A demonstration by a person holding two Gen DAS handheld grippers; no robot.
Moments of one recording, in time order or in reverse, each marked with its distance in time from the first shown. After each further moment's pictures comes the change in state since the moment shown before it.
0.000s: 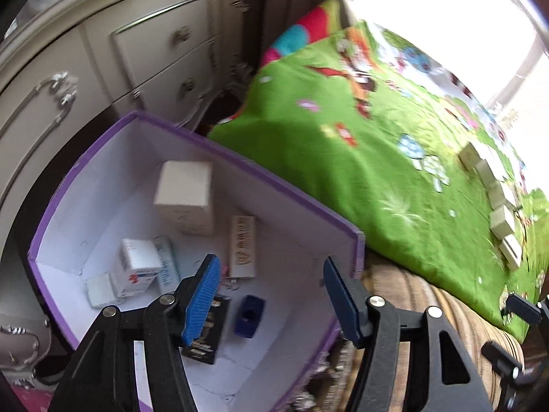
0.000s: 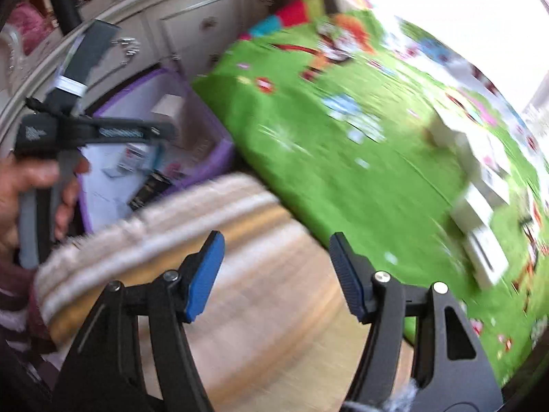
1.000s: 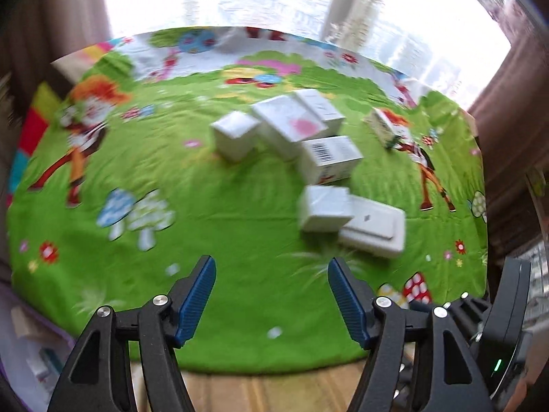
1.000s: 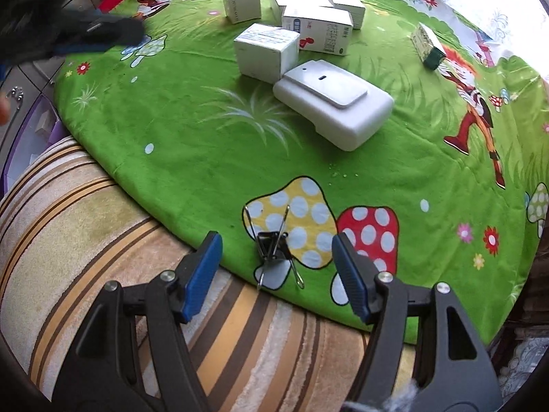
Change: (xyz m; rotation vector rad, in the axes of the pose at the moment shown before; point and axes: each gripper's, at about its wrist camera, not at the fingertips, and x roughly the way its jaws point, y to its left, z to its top) left arm 0.008 -0.302 0.017 0.481 0.020 -0.285; right arm 0.018 -0.174 -0.103 0.351 0.151 -0.152
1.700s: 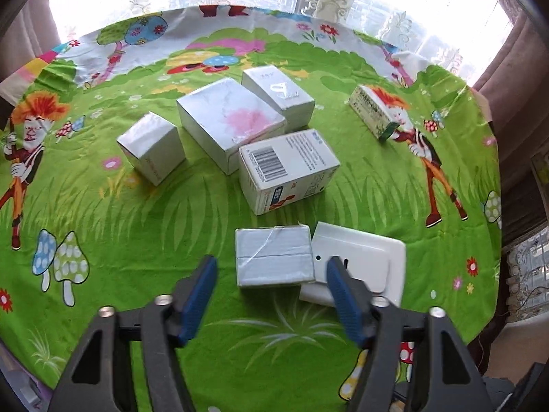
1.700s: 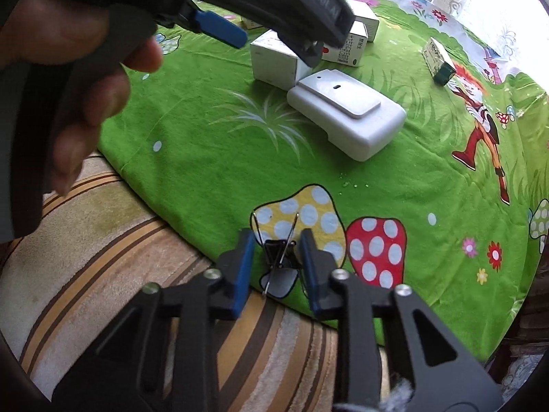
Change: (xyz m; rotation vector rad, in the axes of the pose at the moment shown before) left arm 0.080 -0.046 0.036 0.052 0.077 -0.008; right arm 0.000 0.007 -0.002 -0.047 -0.049 0.008
